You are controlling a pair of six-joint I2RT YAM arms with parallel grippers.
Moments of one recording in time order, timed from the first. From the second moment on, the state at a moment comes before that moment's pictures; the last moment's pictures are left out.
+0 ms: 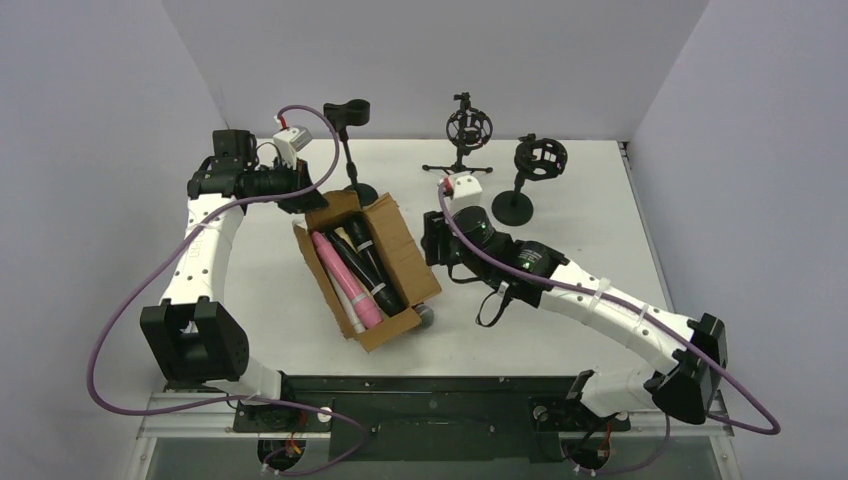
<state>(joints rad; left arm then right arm) 0.06 1.52 1.49 -0.83 0.81 0.27 0.87 1.31 1.14 -0.41 0.33 0.41</state>
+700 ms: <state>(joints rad) 0.06 1.49 1.45 -0.79 0.83 0.25 1.14 1.88 1.60 -0.44 0.17 0.19</state>
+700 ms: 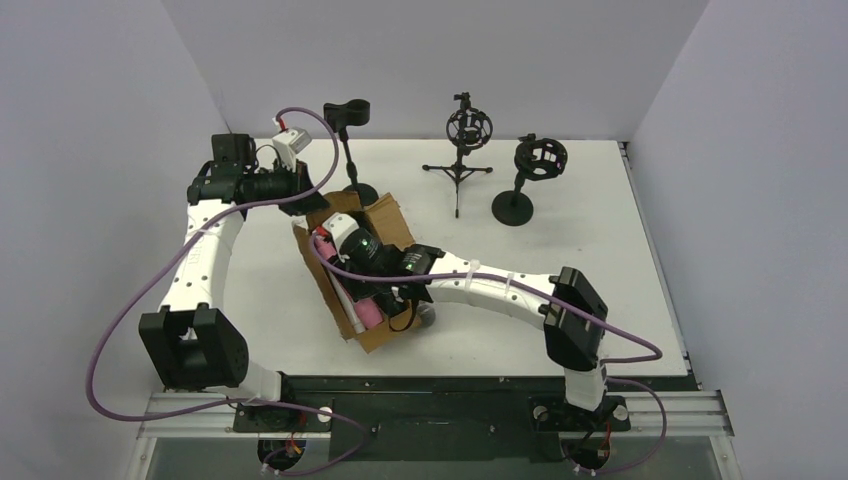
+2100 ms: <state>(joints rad) 0.05 1.44 1.43 -0.76 0.80 0.29 1.05 1.71 1.62 -0.49 0.07 0.22</state>
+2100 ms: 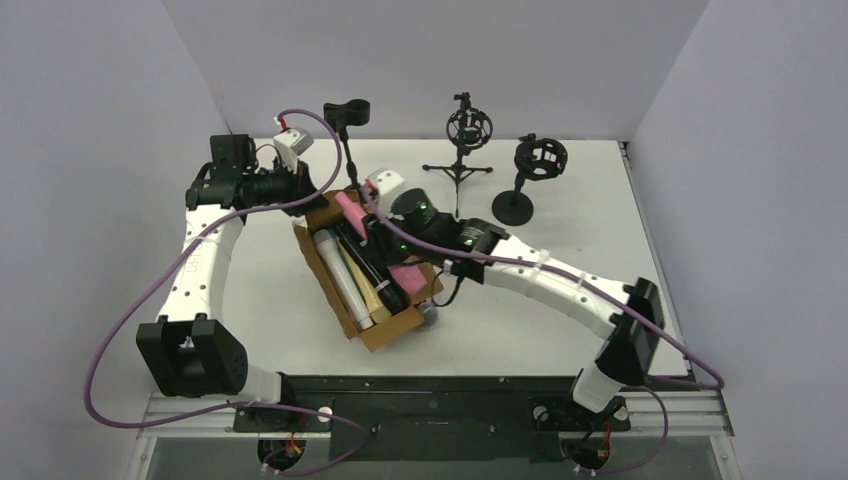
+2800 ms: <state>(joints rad) 0.04 1.44 1.43 -0.76 0.81 0.30 0.71 1.69 0.98 -0.16 0.07 0.54</state>
